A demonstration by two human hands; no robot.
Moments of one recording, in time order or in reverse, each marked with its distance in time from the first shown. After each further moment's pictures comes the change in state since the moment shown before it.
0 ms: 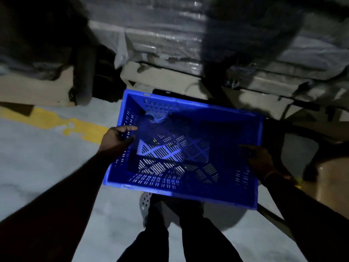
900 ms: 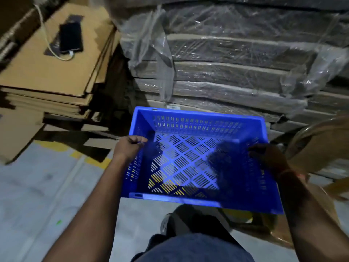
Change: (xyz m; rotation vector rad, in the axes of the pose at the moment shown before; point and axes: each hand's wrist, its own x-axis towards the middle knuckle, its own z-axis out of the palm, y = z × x) left_hand -0.346 0.274 -0.238 -0.241 0.385 0.166; right_hand -0.322 -0.241 -0.280 0.033 0.210 -0.397
